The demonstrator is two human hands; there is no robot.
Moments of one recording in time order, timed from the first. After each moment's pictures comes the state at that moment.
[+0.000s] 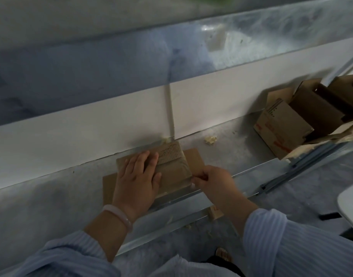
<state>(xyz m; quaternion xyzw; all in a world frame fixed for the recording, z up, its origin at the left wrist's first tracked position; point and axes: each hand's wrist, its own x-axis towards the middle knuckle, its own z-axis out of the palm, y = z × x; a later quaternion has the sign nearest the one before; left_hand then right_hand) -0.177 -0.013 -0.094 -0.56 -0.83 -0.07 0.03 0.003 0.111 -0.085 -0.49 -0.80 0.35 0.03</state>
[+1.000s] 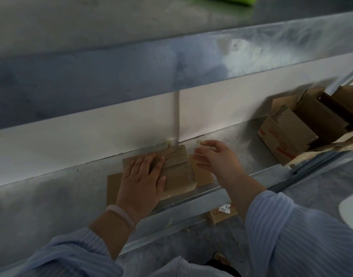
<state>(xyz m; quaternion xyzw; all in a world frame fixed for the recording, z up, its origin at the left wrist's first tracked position) -0.179 -0.015 -0.095 -0.58 -0.81 -0.07 0.03 -0.028 0.153 -0.065 -0.47 -0.49 0.68 0.25</state>
